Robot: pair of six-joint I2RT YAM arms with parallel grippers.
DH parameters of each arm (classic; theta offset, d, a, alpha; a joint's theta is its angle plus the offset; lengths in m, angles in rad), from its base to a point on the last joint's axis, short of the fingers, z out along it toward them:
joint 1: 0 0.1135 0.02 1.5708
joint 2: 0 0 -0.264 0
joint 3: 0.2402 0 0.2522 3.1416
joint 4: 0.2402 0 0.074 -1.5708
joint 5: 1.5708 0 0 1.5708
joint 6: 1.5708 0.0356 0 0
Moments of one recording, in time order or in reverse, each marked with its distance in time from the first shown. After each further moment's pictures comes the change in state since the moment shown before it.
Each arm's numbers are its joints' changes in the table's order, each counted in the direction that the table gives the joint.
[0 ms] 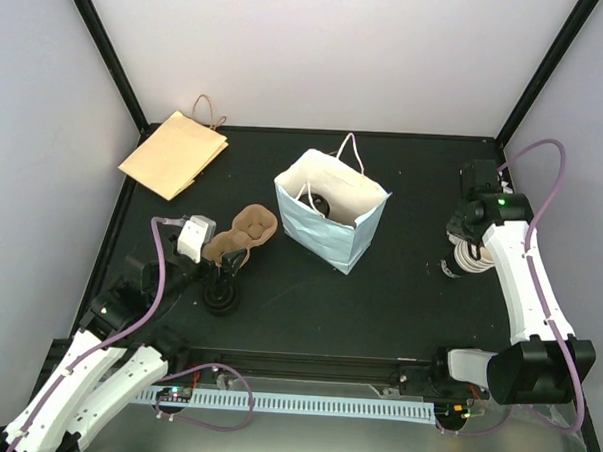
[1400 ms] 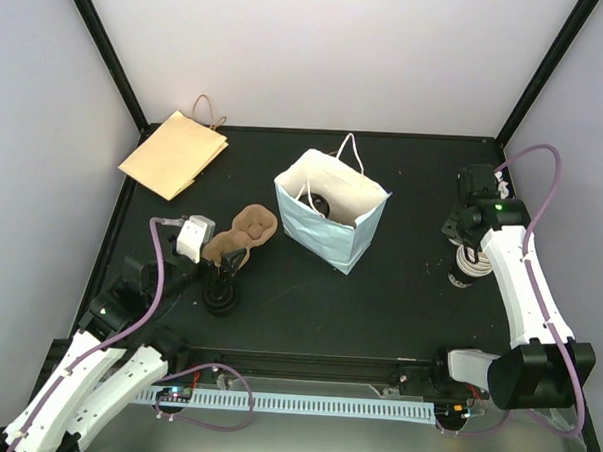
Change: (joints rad) left arm 0.000 0.006 0.002 0.000 -0.004 -0.002; right arm 0.009 0.026 -0.033 -0.037 -0.066 -0.033
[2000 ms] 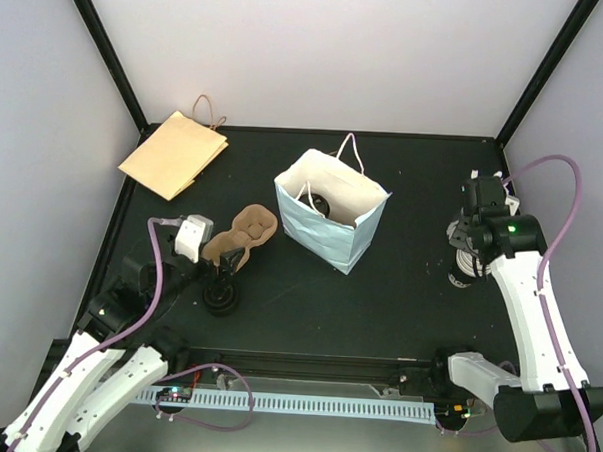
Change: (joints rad) left arm 0.000 0.003 0.009 0.006 -0.020 -0.001; right arm 0.072 0.162 0.023 0.146 0.126 0.050
